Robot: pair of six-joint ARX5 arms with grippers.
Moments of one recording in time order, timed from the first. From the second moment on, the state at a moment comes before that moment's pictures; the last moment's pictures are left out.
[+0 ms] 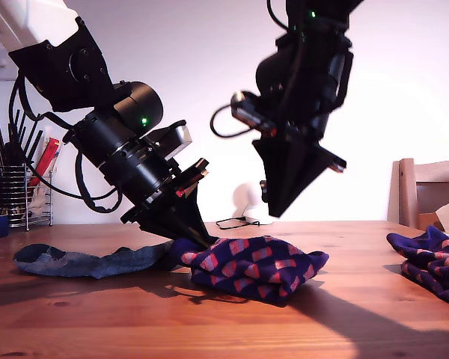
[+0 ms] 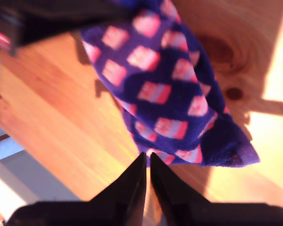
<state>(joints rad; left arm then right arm) -0.48 1.97 1.24 -0.24 0.48 0.05 0.48 2.05 1.70 -1.16 -0.34 -0.13</state>
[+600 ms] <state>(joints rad) -0.48 1.97 1.24 -0.24 0.47 0.07 0.49 2.05 1.48 -0.92 -0.34 -0.13</state>
